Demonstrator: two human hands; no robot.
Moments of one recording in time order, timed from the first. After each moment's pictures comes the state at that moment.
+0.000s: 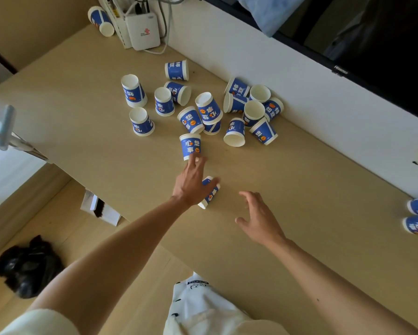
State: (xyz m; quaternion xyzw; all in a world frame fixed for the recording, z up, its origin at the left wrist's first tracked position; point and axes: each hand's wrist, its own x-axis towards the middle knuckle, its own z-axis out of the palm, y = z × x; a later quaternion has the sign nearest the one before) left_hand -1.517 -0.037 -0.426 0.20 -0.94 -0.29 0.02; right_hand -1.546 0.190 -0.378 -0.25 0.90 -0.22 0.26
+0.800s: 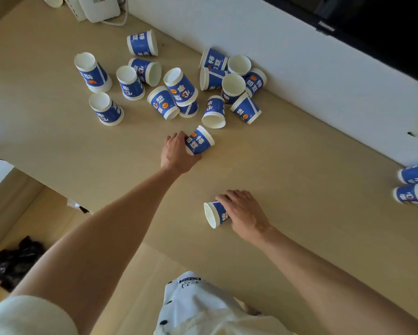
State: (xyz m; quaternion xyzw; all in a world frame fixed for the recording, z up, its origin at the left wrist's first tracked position) left_hand -1.584 -0.045 -0.445 0.29 -0.90 -0.32 -0.05; right_hand -1.550 0.203 -0.410 -0.45 0.87 0.03 0.22
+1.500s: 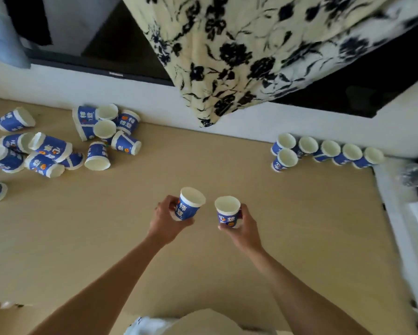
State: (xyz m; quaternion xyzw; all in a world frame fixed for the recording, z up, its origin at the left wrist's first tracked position) left_hand -1.554 0.232 -0.384 0.16 -0.85 -0.48 -0.12; right_hand -1.548 0.470 -0.393 0.12 0.84 -0.51 0.12
